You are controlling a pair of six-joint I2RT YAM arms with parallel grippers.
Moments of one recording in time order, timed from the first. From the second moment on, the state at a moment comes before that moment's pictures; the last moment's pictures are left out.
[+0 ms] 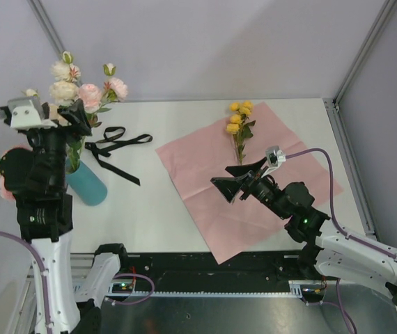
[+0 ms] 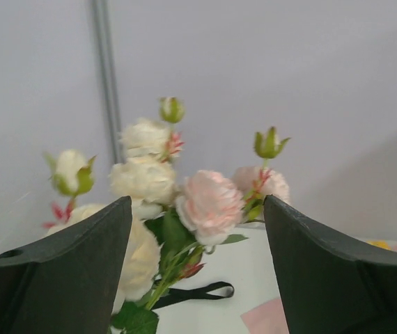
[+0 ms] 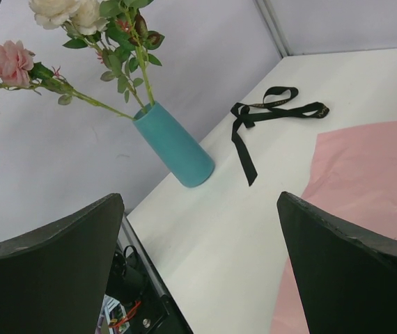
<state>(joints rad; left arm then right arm) 0.08 0.75 1.32 -0.27 -0.06 -0.04 0.93 0.82 0.53 0.48 0.05 0.58</state>
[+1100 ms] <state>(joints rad) 0.08 0.96 1.39 -0.36 -0.18 0.15 0.90 0.83 0.53 0.43 0.09 0.60</state>
